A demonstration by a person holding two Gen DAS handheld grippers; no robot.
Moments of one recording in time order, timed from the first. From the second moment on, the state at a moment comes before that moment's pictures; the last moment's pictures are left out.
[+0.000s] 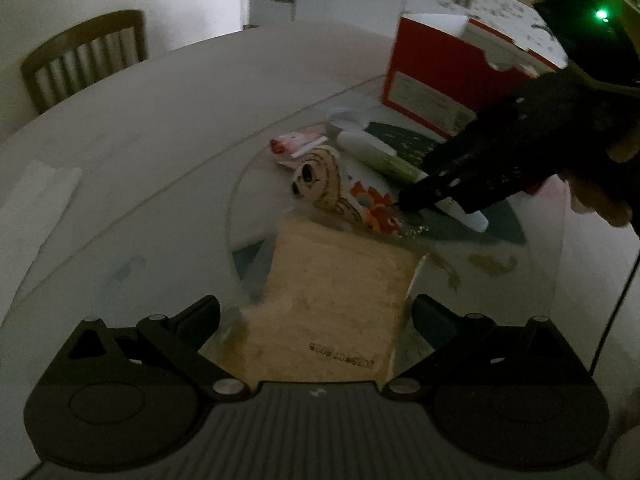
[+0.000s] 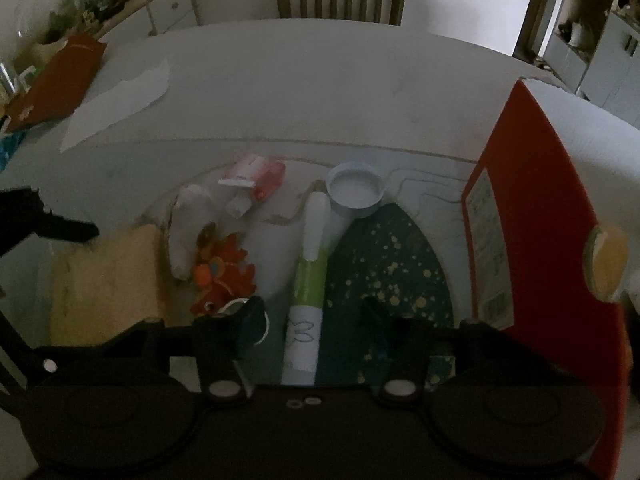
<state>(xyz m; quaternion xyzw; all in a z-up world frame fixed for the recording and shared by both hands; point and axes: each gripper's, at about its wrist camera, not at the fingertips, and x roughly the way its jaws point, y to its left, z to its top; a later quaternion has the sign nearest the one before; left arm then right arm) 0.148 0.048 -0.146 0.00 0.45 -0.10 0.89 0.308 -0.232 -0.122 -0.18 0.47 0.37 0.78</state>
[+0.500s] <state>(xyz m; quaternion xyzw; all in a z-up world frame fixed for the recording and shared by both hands) 0.138 0.039 -0.146 -0.02 0.45 -0.03 0.89 0.313 -0.225 -0.125 -0.19 0.46 0.36 0.79</state>
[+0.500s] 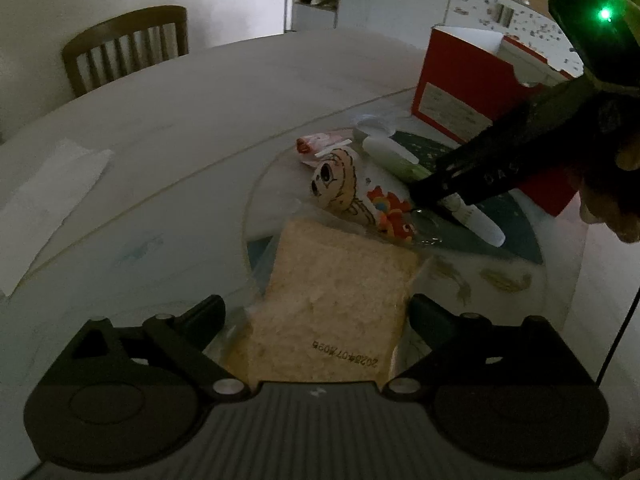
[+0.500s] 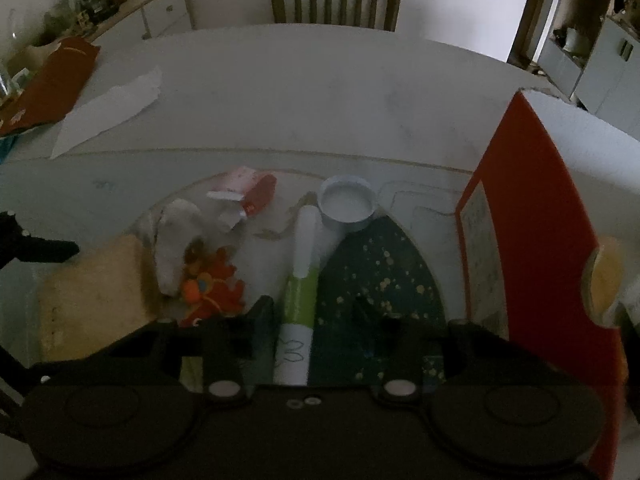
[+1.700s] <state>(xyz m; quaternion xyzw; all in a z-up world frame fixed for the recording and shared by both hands) 0.104 -0.044 -0.101 -0.13 0.42 0.10 0.89 0.274 -0.349 -0.063 -0.10 0.45 0.43 0.78</state>
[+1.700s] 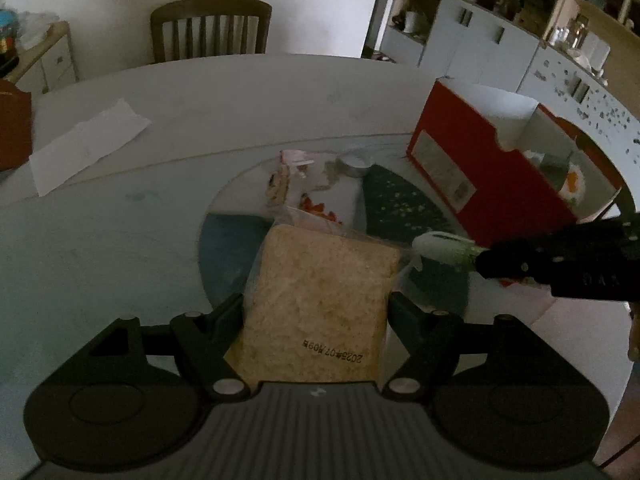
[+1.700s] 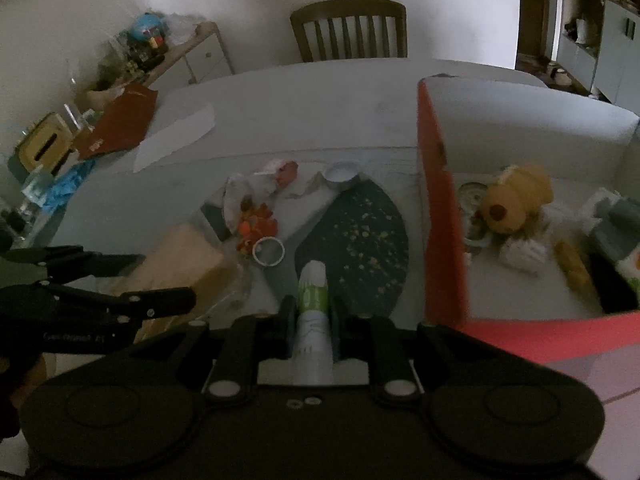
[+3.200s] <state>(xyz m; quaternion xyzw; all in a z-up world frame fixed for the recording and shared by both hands) 0.290 -0.210 -0.025 -0.05 0.39 0.05 0.92 0.422 -0.486 -0.048 -0.04 0.39 0.36 0.85</state>
